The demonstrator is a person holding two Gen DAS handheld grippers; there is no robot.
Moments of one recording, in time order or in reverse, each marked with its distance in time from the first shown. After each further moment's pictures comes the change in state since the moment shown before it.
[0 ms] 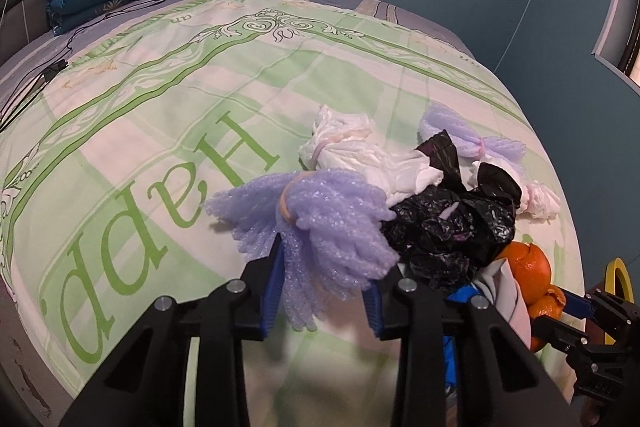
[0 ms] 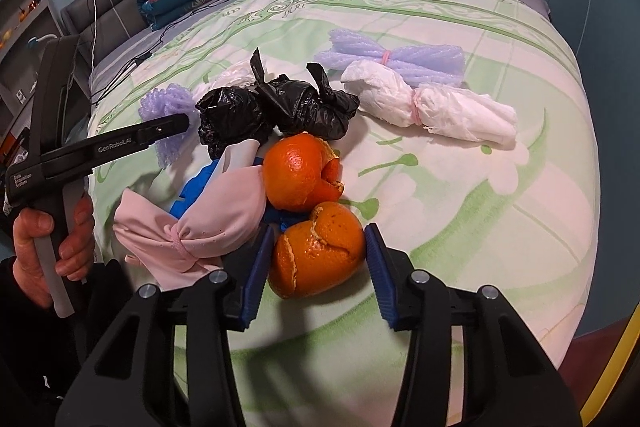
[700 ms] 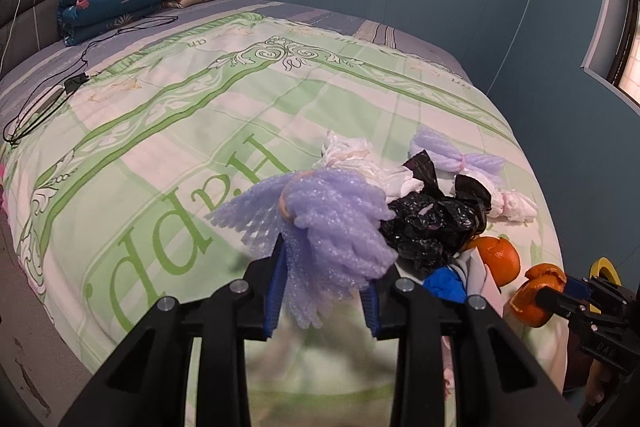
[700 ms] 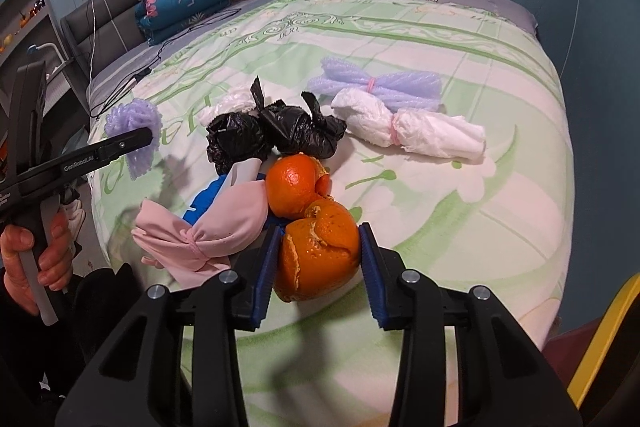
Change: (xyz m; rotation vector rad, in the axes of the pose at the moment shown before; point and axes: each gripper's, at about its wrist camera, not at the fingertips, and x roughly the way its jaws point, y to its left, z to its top) left arm -0.056 0.010 -0.009 -0.002 -0.080 0.002; right arm -0.039 0.001 -0.003 0.000 -0.074 -0.032
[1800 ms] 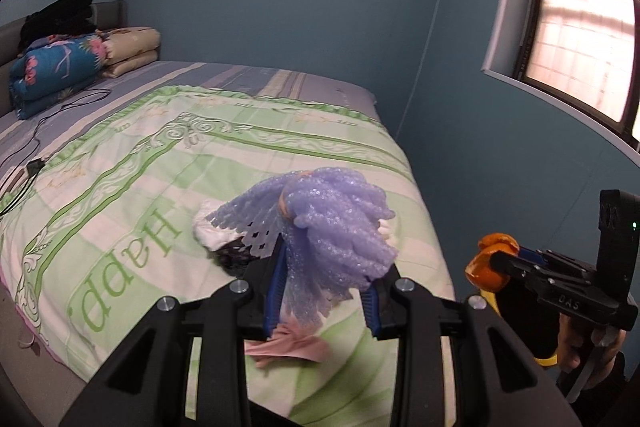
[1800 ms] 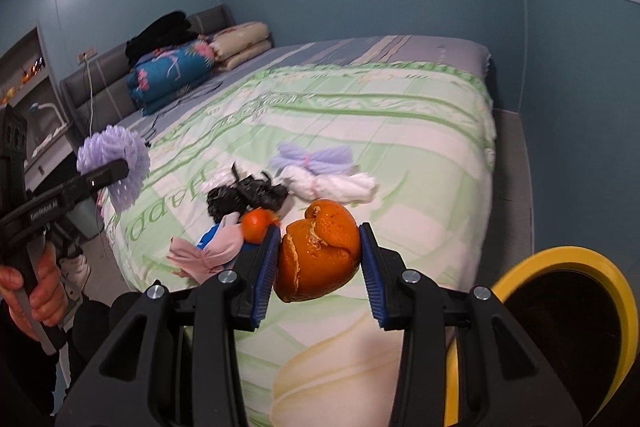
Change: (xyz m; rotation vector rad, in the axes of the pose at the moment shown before) left arm -0.123 -0.129 -0.002 0.180 -0.159 -0.220; right arm -0.150 -0.064 -0.019 0.113 -0.238 -0.040
